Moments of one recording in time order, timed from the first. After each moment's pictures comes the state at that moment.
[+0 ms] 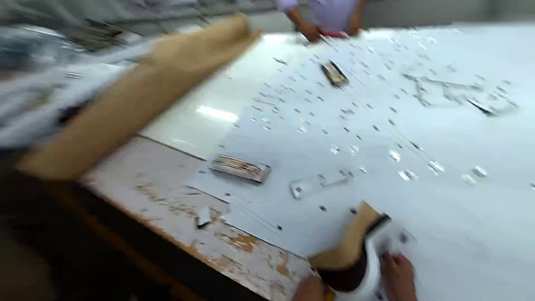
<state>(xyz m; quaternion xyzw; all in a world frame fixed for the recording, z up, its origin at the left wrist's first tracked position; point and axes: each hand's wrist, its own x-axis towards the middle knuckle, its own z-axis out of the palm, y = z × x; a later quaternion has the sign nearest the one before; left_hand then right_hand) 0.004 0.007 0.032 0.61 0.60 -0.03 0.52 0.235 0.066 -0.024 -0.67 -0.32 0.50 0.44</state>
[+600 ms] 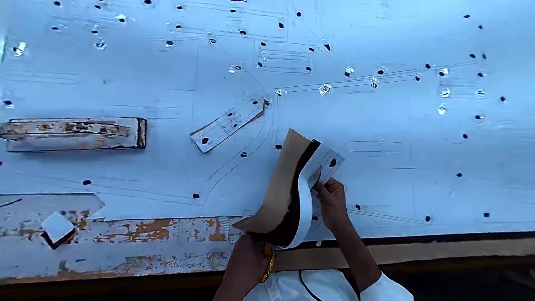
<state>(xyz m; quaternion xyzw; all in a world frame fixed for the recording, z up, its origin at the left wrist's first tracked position) -0.005 -0.014 0.013 0.67 0.60 0.09 0.43 0.233 0.042 -0.006 -0.60 -0.26 0.55 0.52</state>
